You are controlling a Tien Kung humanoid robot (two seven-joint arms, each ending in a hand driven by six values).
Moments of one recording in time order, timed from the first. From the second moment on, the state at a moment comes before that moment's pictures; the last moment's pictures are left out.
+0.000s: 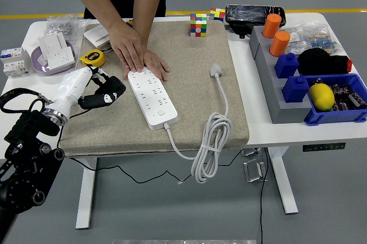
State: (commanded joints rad) left arm -0.28 0.10 -1.42 -1.20 2.25 0.06 -0.14; right arm 0.15 -0.28 0.26 0.39 0.09 -0.52 -0.05
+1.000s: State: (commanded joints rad) left arm -0.50 0.17 -1.02 -1.01 2.26 0.14 -0.21; right arm 0.16 -0.29 0.25 0.40 0.09 -0.52 -0.05
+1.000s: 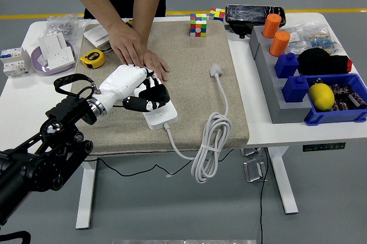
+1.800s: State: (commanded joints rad) left arm -0.54 0.14 -1.08 -0.83 2.27 0.19 -0.23; right arm 0.16 -0.29 0.24 0.40 0.09 -0.52 -0.05
